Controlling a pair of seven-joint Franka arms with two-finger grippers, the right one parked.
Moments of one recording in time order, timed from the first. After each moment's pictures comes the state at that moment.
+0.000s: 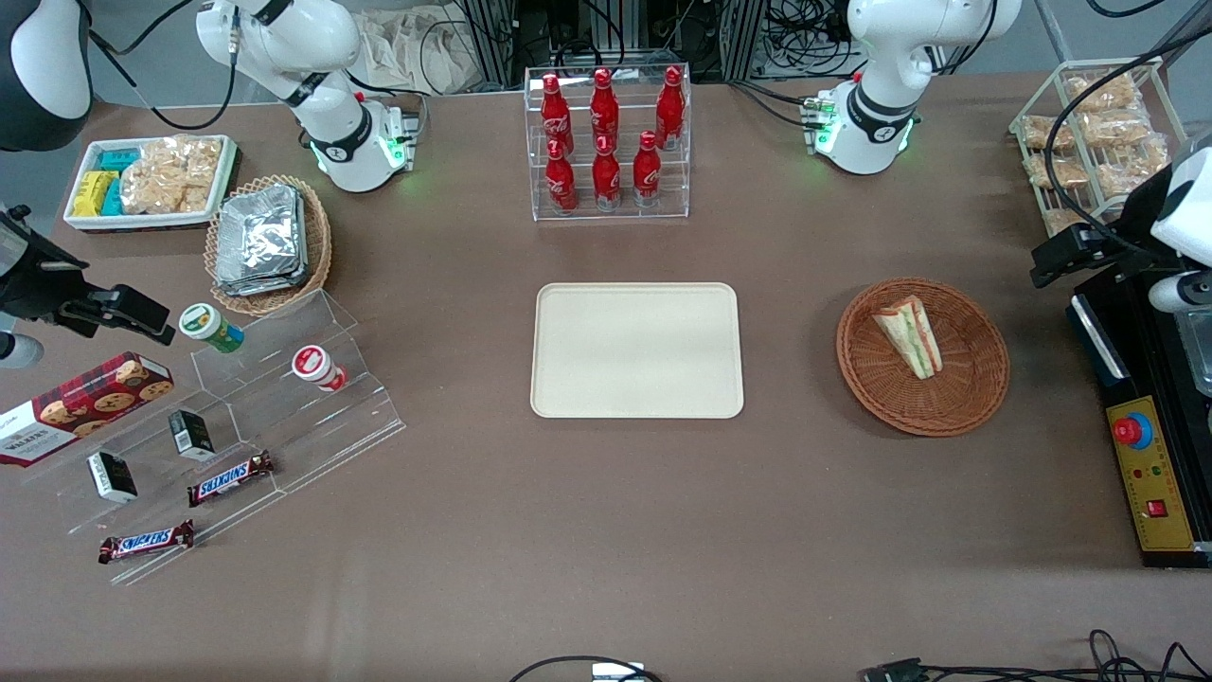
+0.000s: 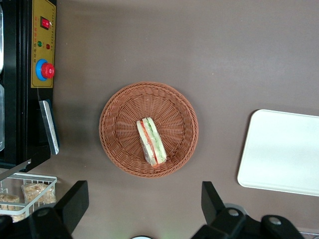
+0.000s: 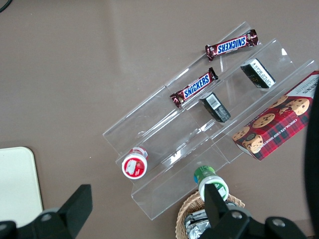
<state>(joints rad) -0.05 0.04 0.00 -1.48 0.03 1.47 -0.15</state>
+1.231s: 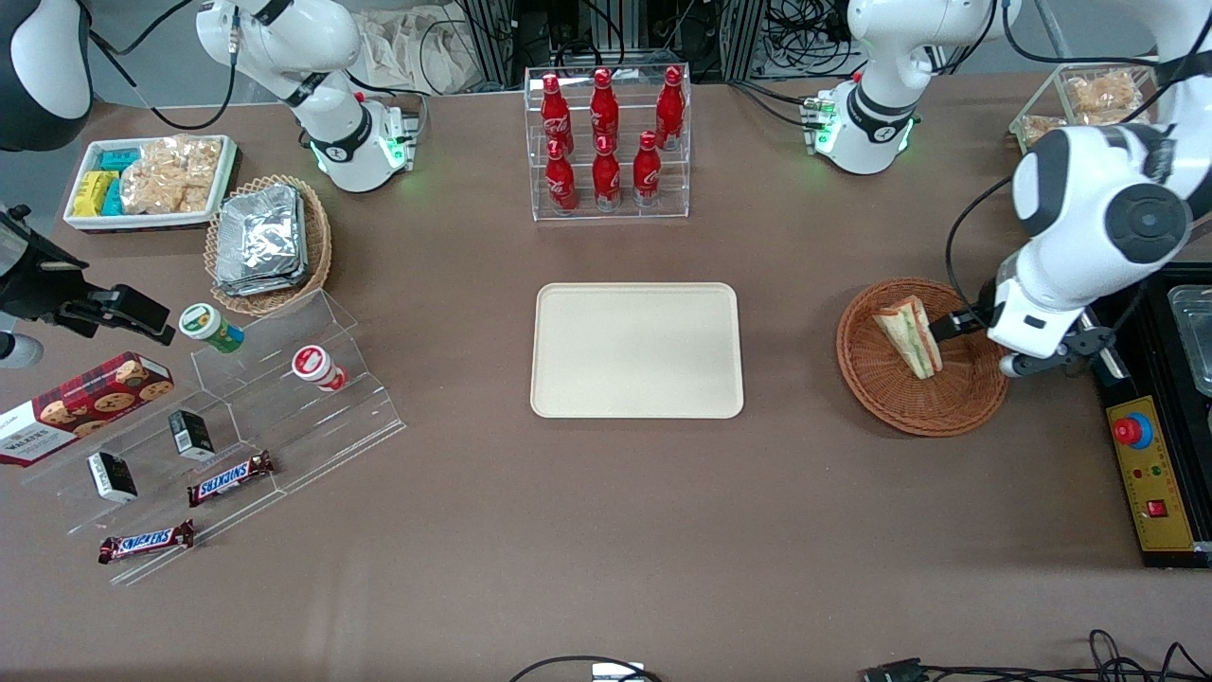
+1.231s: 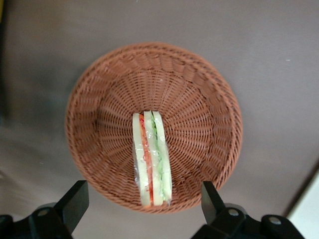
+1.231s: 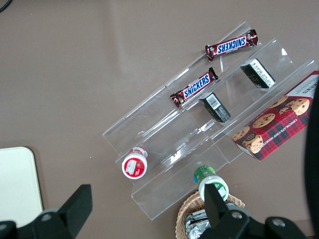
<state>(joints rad) -0.05 0.00 0.01 -2.21 0.08 2.09 -0.44</state>
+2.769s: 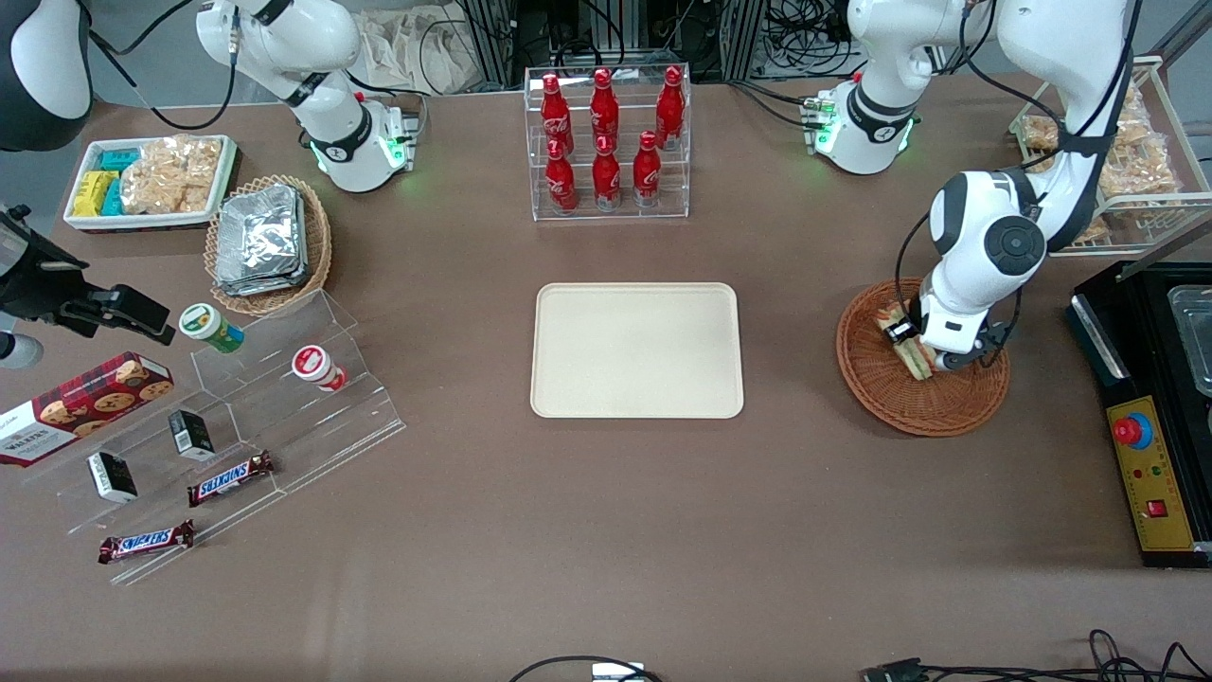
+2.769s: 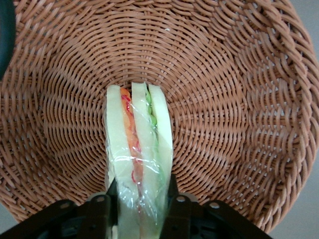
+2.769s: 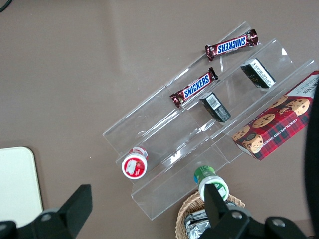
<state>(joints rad) -0.06 0.12 0.00 -2.49 0.08 2.52 -0.59</state>
